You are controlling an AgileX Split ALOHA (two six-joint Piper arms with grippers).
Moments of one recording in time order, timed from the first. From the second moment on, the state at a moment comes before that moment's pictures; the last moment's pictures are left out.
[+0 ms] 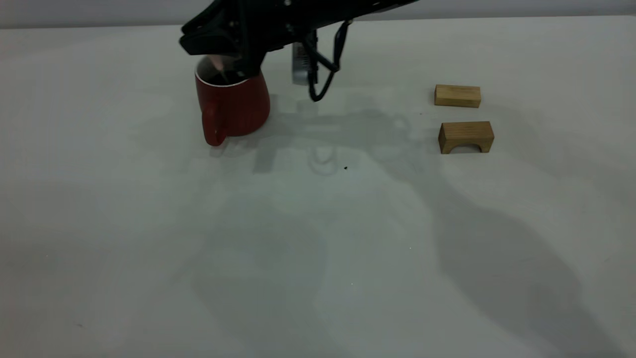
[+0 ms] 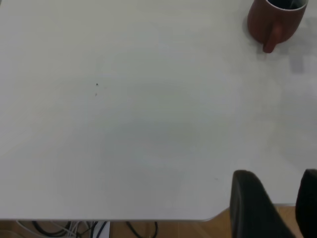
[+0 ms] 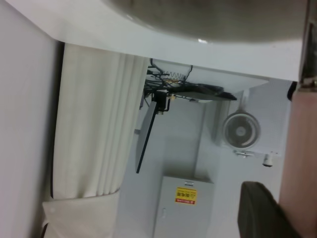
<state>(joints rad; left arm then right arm) -0.03 -0.02 -0.49 0.03 1.14 -0.06 0.48 2.75 -2.10 1.60 0.85 0.79</state>
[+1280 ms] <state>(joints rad) -0.03 -0.02 -0.49 0.03 1.14 -0.06 0.46 2.44 -2.11 0.98 1.03 0.58</state>
